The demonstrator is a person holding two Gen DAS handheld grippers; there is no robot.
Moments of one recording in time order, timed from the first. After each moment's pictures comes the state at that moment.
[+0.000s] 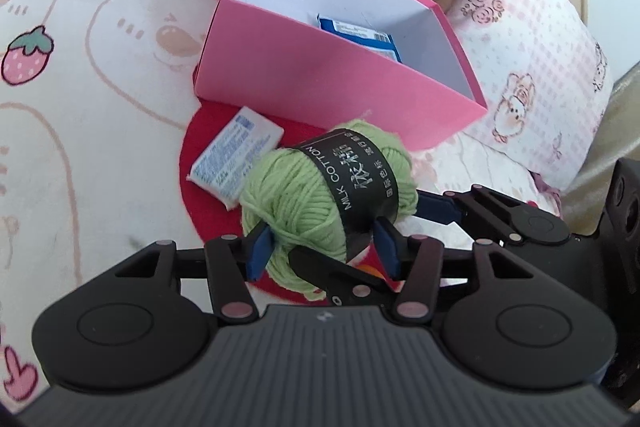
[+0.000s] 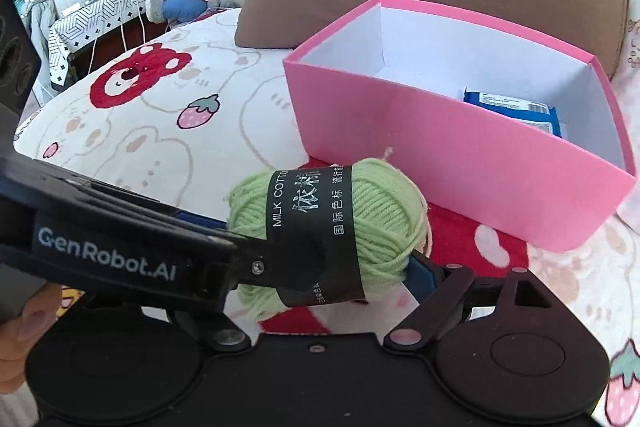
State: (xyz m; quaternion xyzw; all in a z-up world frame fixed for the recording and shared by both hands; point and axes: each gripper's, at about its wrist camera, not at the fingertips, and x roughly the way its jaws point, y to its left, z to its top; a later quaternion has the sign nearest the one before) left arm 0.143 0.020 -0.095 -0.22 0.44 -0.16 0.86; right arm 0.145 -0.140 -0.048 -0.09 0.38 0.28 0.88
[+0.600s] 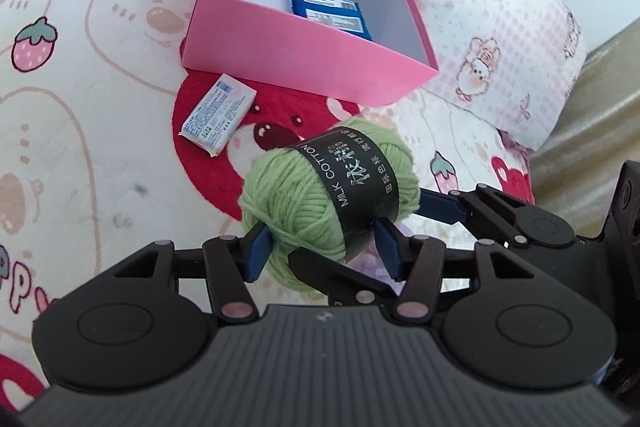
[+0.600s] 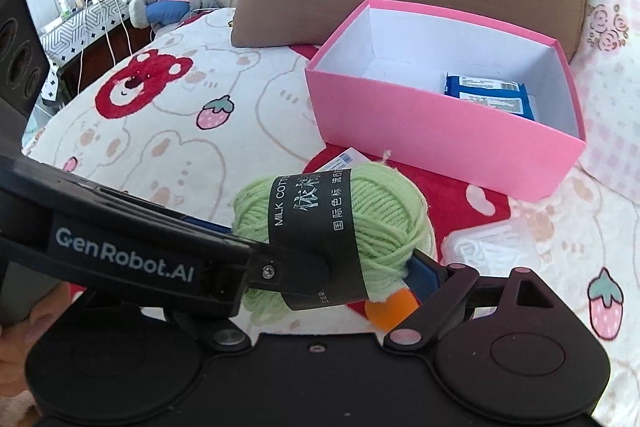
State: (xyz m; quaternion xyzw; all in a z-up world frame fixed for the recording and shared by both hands) left arm 0.108 0.024 -0.045 -0.20 0.49 -0.20 0.83; right arm 0.093 -0.134 0.003 -0.06 0.43 0.24 0.87
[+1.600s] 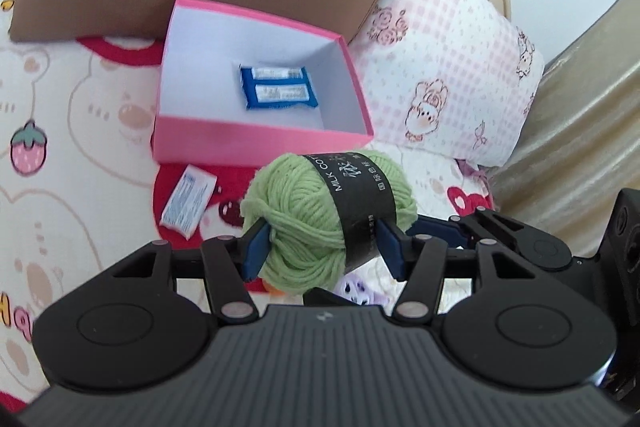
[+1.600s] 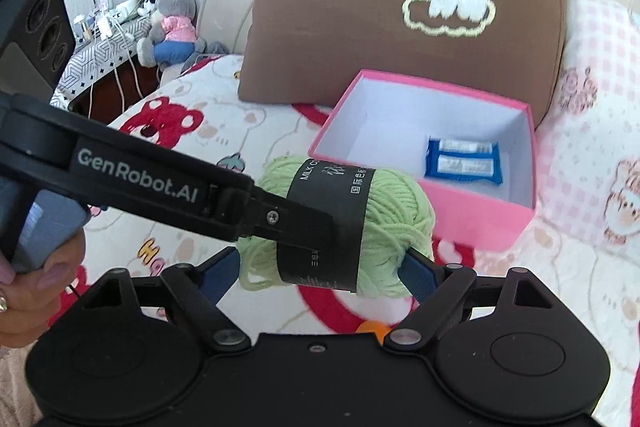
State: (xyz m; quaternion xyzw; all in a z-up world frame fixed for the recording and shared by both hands) left arm 0.129 0.022 0.056 -0.18 0.44 -0.23 0.85; right arm 0.091 -0.143 0.089 -0.06 0.38 0.23 0.89
